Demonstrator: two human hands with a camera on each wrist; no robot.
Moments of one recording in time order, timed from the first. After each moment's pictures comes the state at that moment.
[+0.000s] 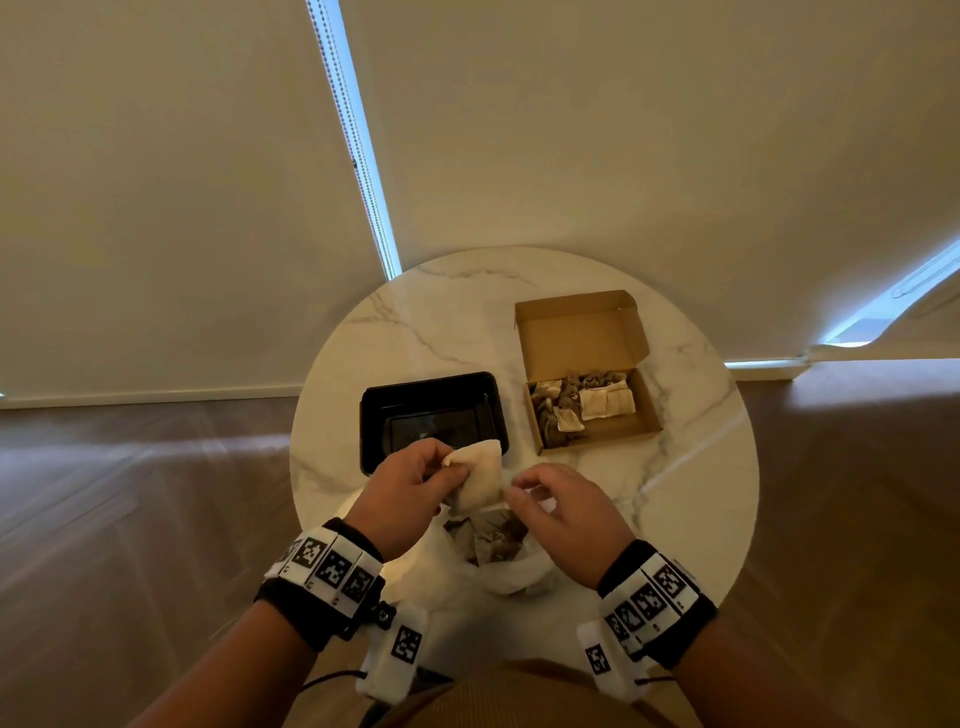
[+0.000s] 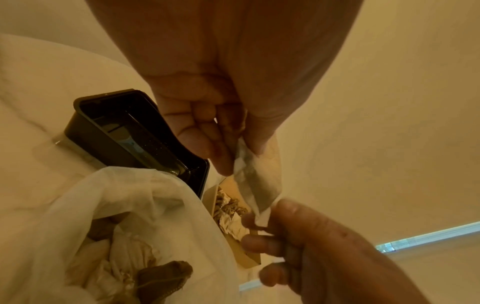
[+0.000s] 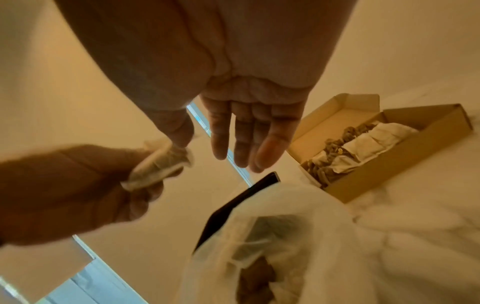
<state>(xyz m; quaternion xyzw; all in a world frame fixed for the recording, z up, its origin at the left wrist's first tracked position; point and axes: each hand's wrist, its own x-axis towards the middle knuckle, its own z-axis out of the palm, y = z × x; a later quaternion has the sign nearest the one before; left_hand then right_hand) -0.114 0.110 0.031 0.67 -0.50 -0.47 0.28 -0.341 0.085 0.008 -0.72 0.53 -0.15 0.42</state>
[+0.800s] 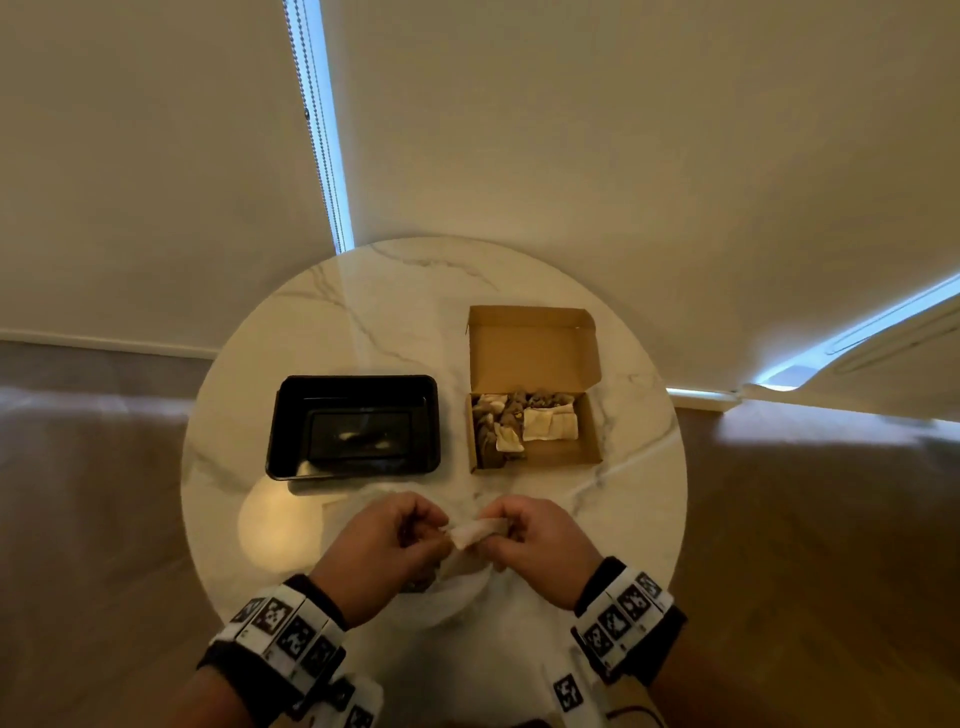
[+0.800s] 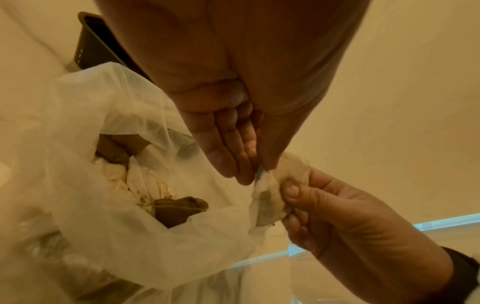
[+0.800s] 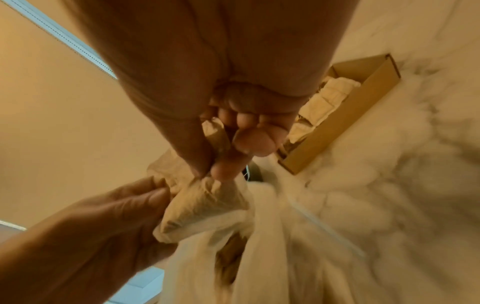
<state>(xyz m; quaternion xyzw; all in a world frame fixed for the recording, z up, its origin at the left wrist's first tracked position) -0.177 0.107 -0.003 0.65 -0.45 -0.56 0.26 -0.394 0.039 -0.016 -0.67 0.49 -0.08 0.55</state>
